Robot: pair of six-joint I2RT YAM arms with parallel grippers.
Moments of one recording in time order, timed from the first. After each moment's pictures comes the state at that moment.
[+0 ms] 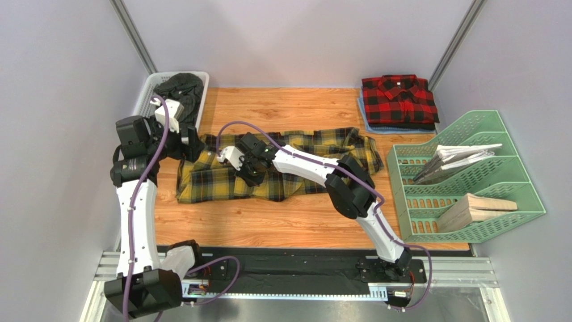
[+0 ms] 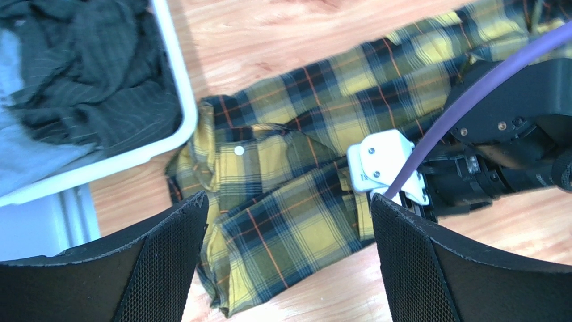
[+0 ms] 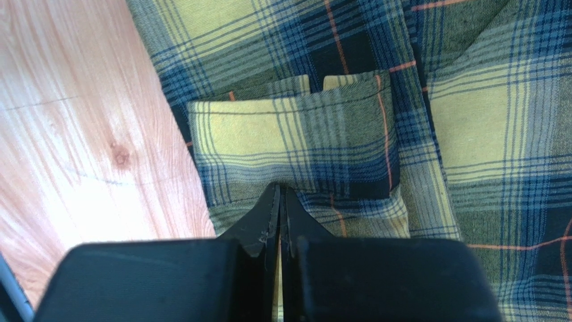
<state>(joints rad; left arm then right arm) 0.26 1.00 1.11 -0.65 0.57 0.27 0.95 2.30 1.91 -0.63 -0.25 -0.30</state>
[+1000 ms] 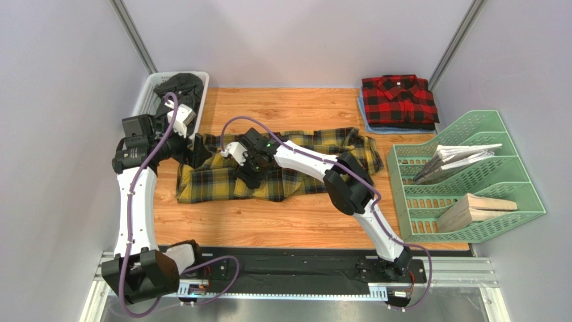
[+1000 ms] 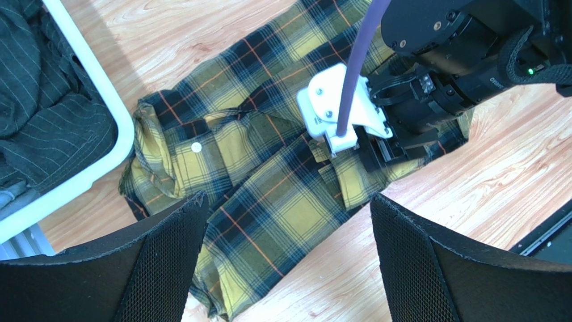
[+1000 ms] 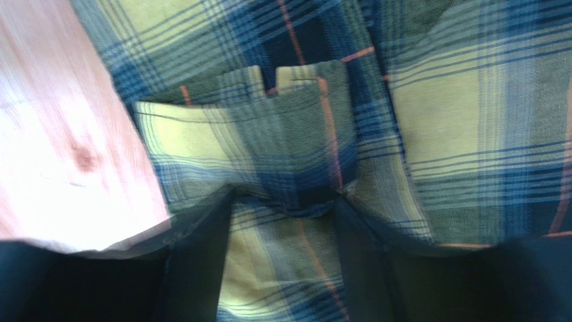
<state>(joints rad) 0.26 1.11 1.15 -0.80 0.75 0.51 0.91 2.34 1.96 -0.67 -0.27 -0.29</state>
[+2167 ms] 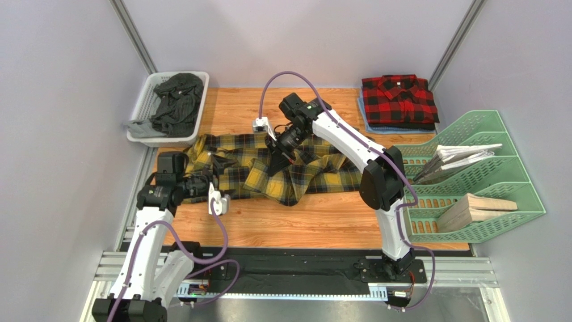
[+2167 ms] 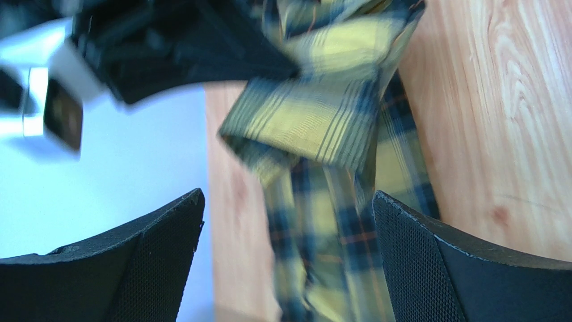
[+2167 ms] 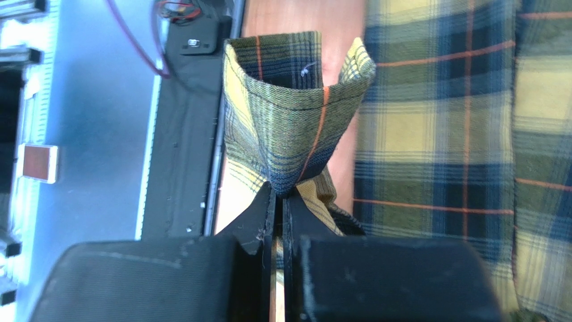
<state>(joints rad) -0.01 0.81 0.77 -0.81 1.05 1.74 0.67 2.11 2.02 -1.18 -0.97 -0.67</state>
